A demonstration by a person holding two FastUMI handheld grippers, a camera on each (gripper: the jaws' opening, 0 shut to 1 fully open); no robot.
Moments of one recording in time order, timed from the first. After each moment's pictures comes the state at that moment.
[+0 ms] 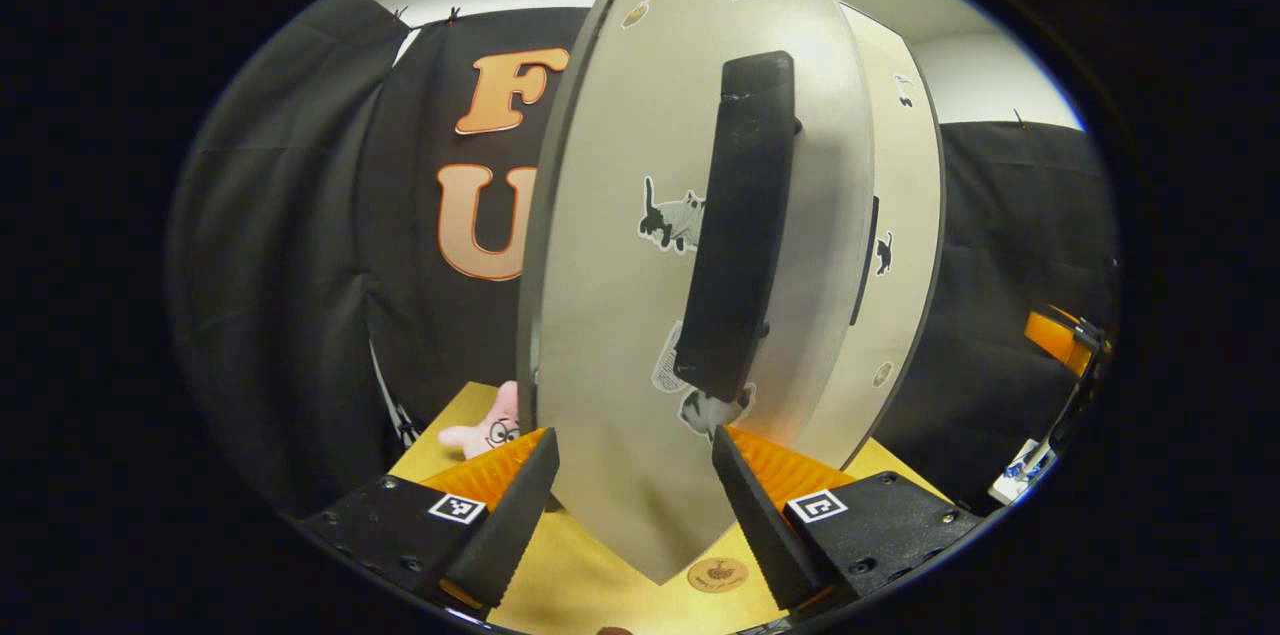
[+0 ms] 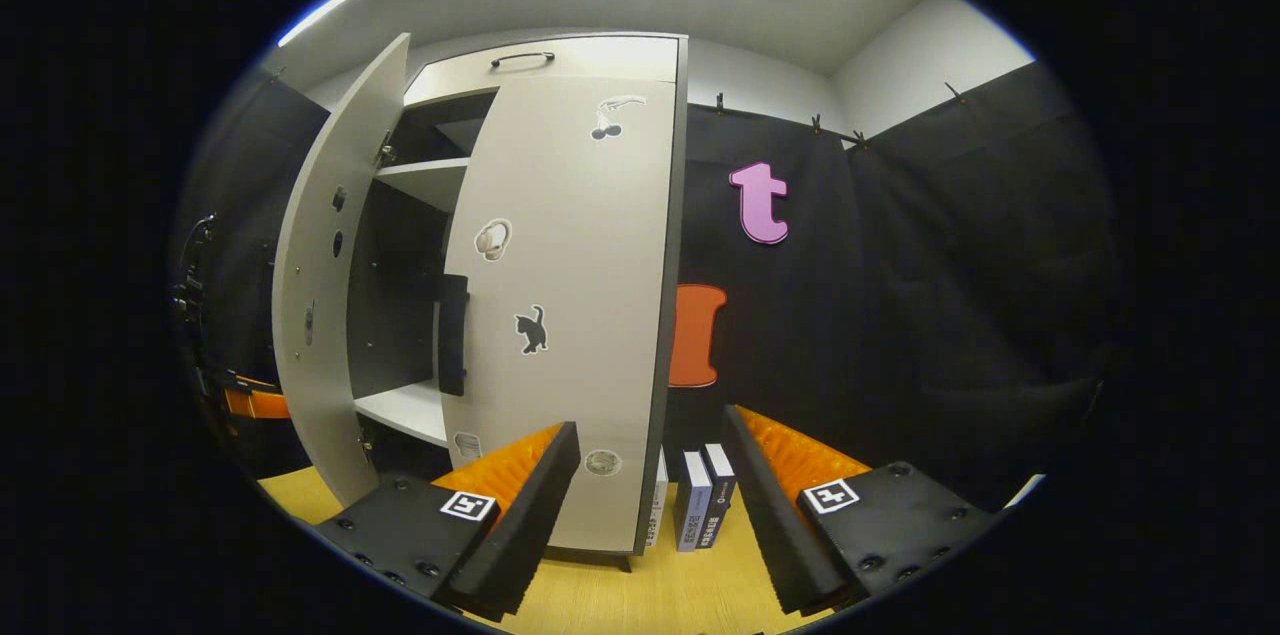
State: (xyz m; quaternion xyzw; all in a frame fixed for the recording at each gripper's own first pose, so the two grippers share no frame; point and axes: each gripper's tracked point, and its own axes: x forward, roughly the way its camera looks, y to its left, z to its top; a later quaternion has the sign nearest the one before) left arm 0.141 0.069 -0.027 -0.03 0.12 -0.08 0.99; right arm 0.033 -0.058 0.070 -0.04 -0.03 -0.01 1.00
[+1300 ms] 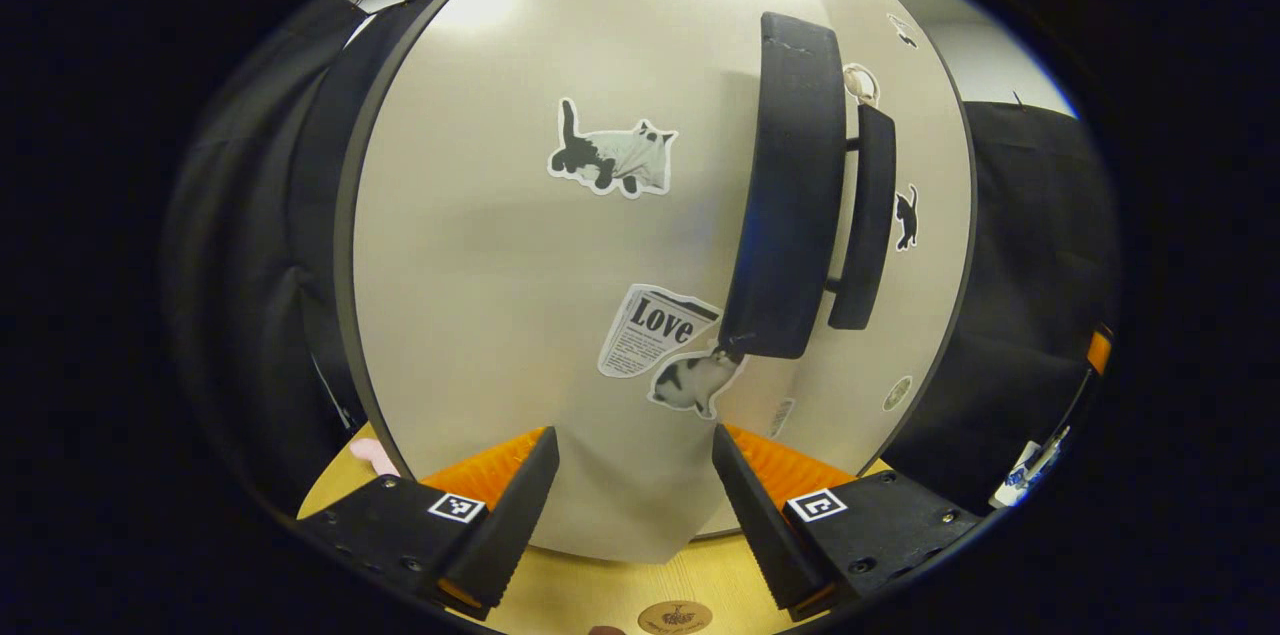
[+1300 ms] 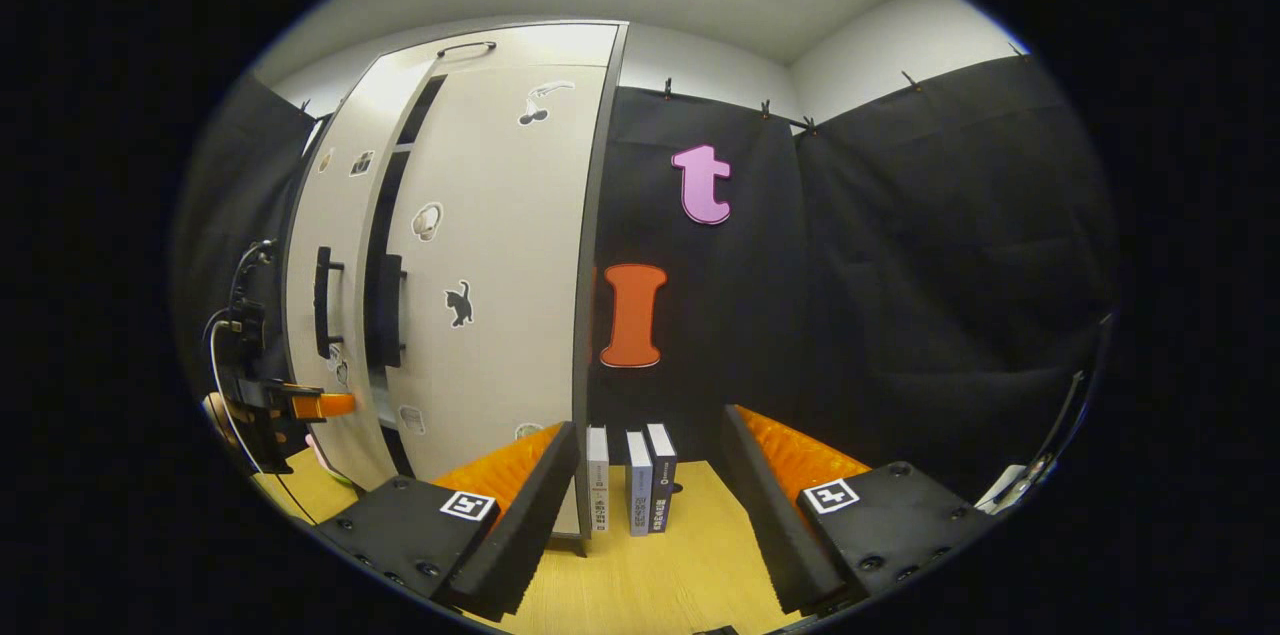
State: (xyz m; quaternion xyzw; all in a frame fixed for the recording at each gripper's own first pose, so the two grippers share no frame) left arm 0.199 0.013 -0.062 -0.02 0.14 -0.10 0.98; right arm 0.012 -0.120 0.054 -0.03 -0.01 -0.08 1.00
